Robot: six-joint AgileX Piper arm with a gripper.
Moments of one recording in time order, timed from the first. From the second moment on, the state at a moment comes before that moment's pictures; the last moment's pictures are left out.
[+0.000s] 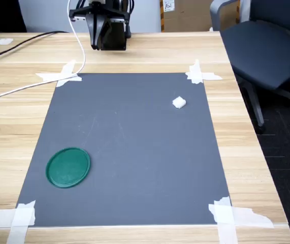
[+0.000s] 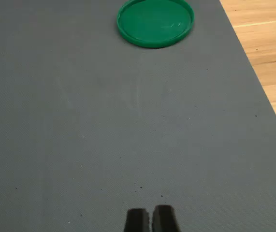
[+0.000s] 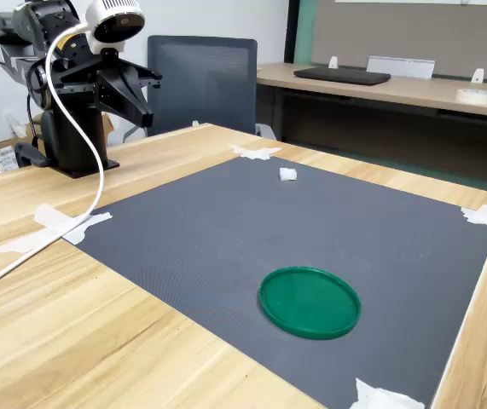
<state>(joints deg) -8.8 -0.7 -1.5 9.1 24.8 -9.5</state>
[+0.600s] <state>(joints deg) -8.8 -0.7 -1.5 13.7 23.4 -12.8</state>
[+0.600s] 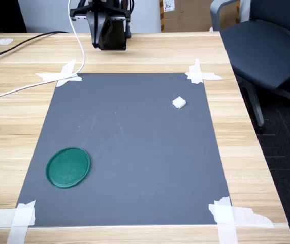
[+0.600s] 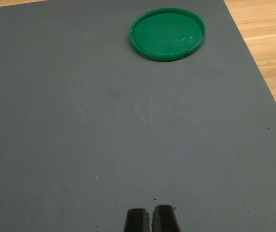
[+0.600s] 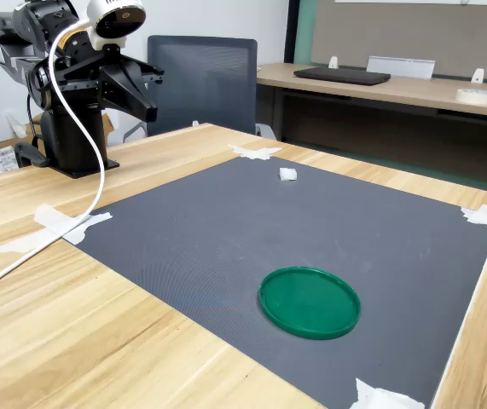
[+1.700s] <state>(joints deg) -1.1 20.5 -18.4 53.7 28.3 -69.7</state>
